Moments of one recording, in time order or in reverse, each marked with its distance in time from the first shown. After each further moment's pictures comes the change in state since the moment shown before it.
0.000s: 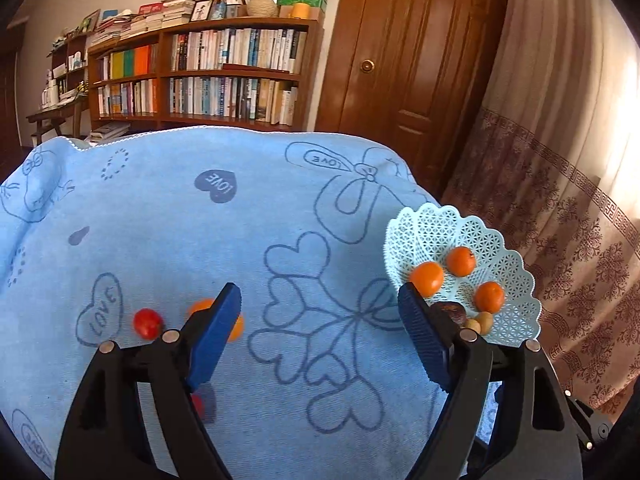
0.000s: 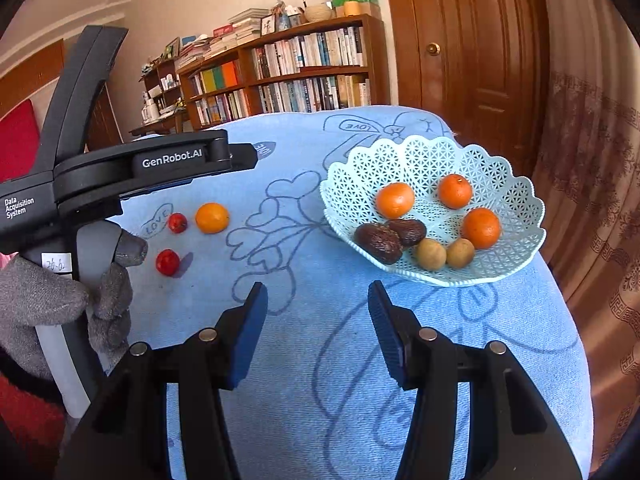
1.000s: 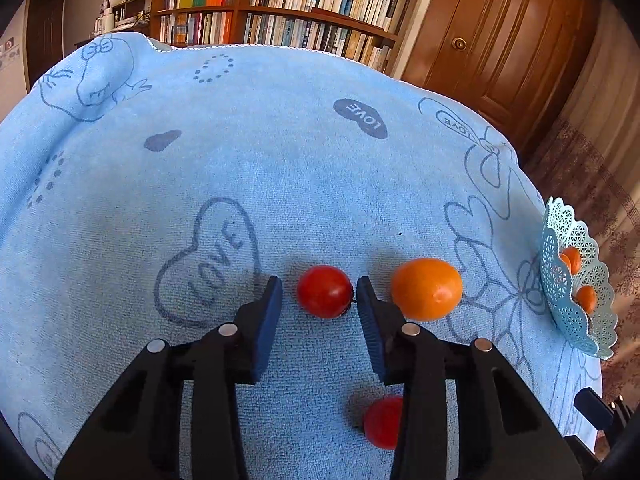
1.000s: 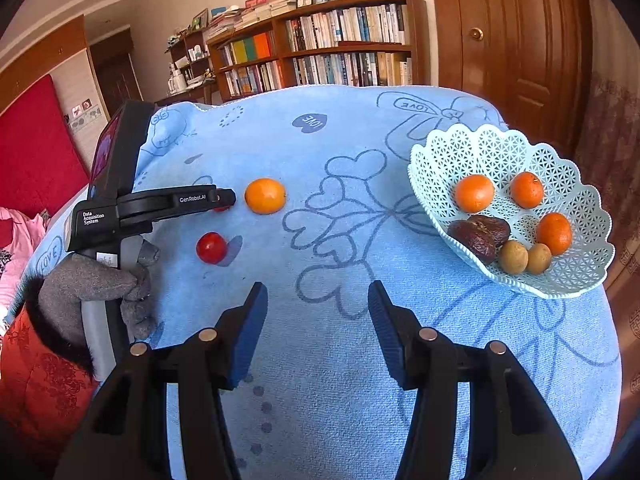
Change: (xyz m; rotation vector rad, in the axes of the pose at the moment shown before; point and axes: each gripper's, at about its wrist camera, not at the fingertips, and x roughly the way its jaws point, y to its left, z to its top) left arm 0.044 0.127 -0.032 -0.190 0.154 0.120; right arm 0.031 0.049 0.006 -0.067 0.099 0.090
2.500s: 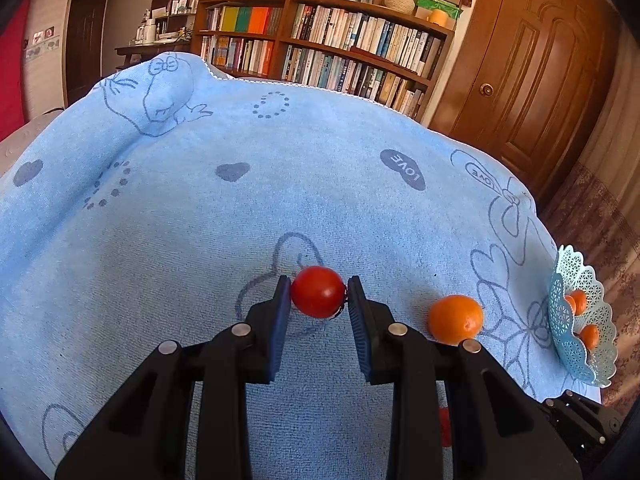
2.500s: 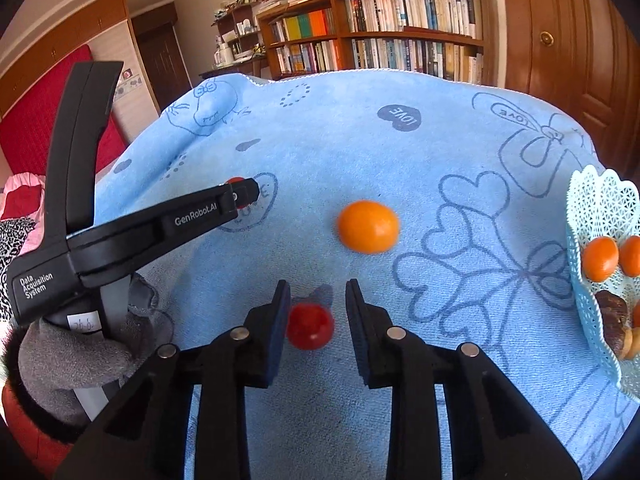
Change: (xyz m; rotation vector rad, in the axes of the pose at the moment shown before) left arm -0.032 0.027 0.000 -0.090 -0.136 0.080; right arm 0.071 0.063 0.041 -0.098 0.065 0.140
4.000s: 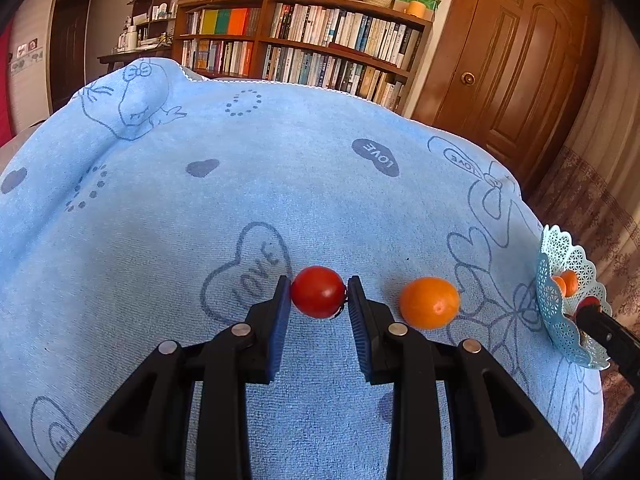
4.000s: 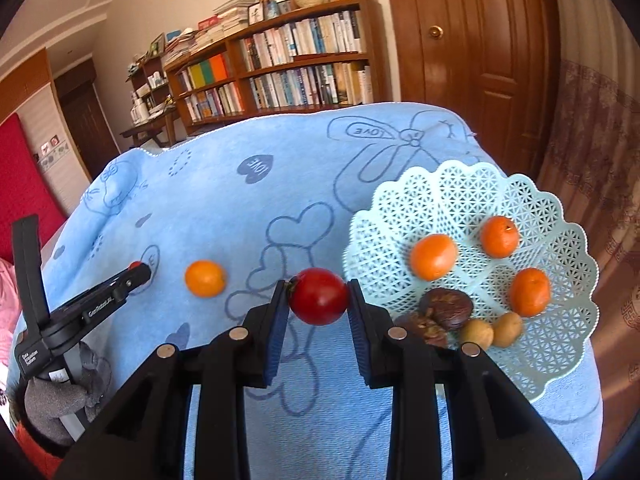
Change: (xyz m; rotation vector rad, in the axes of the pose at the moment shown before) left arm -0.002 -0.018 -0.008 0.053 0.007 -0.037; right arm -0.071 -0.106 0.008 0.237 -0.113 -0.236
